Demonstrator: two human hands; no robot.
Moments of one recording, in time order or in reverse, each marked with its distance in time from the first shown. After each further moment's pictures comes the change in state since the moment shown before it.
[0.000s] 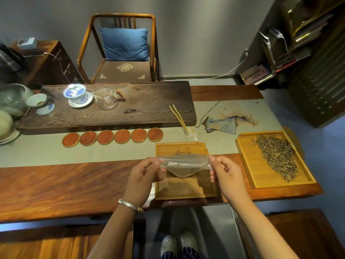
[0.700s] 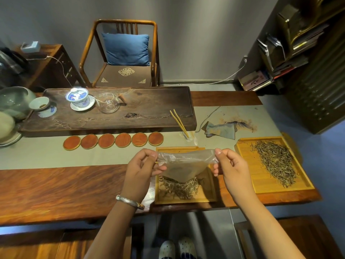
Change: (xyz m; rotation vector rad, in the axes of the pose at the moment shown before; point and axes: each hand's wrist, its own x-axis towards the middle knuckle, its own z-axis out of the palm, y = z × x) left_hand 0.008 0.027 -0.001 -0.181 0.076 -0.014; right_hand 0.010 -0.034 -0.003 0.043 0.024 -0.074
